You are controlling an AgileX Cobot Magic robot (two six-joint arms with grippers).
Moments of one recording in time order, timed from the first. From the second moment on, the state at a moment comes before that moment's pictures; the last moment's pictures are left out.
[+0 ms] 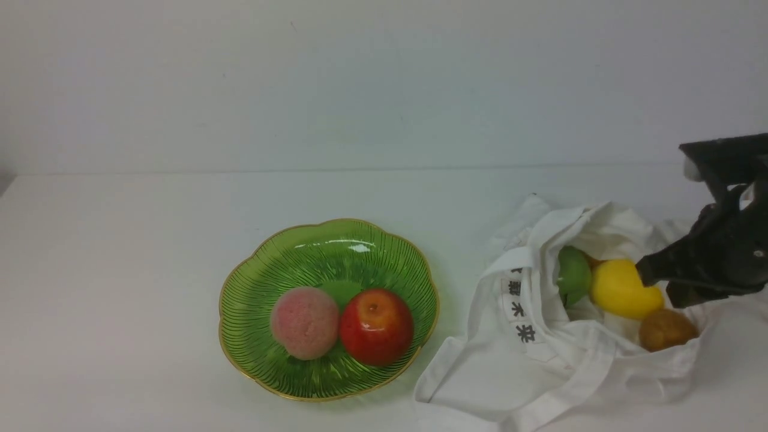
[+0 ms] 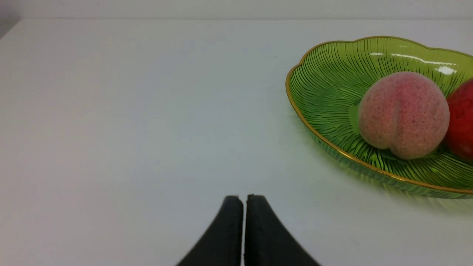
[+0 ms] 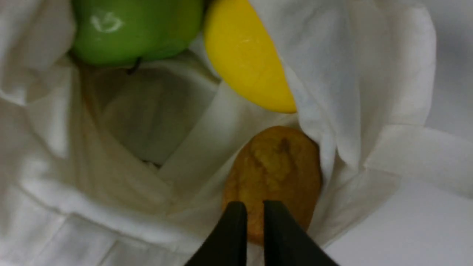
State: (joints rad) right arm 0.16 1.54 -1.06 -0.01 0.96 0.00; left arm -0.05 -0.01 0.02 -0.04 0.40 -0.01
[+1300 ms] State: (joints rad) right arm 0.19 1.42 -1.07 0.13 0.85 -0.04; left arm -0.05 -0.01 0.02 -0.04 0.40 -0.01
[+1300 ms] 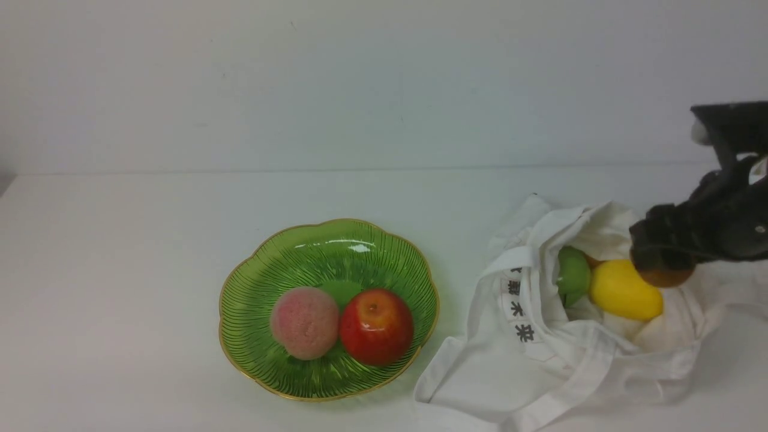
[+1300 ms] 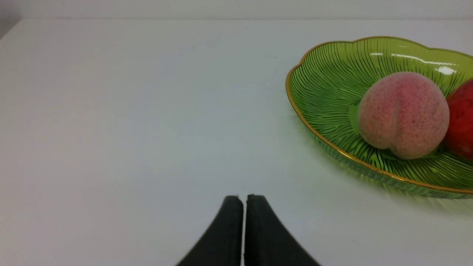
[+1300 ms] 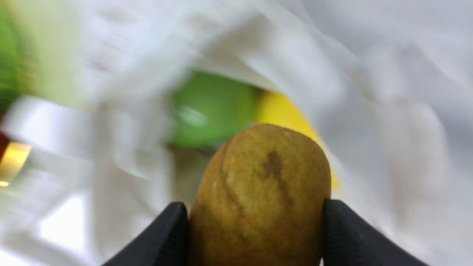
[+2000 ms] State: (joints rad) right arm 0.53 1.91 -1.37 0.70 0.54 -0.50; left arm -0.05 -0.01 0.02 -0.04 0.40 -0.01
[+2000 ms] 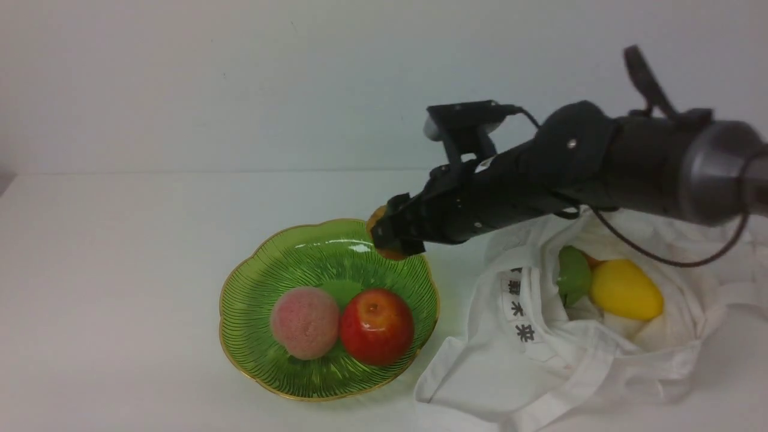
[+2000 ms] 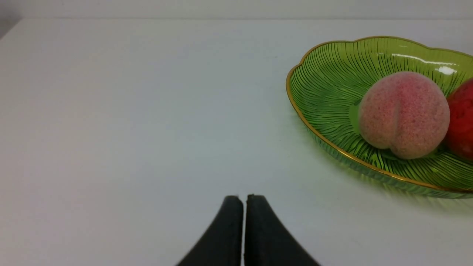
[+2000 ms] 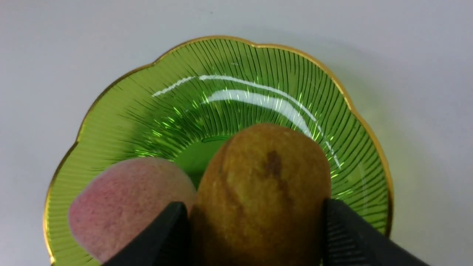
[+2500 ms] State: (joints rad) right arm 0.53 2.08 -1.52 0.69 0.65 -0.50; left arm -0.05 -0.01 0.02 -0.04 0.40 -0.01
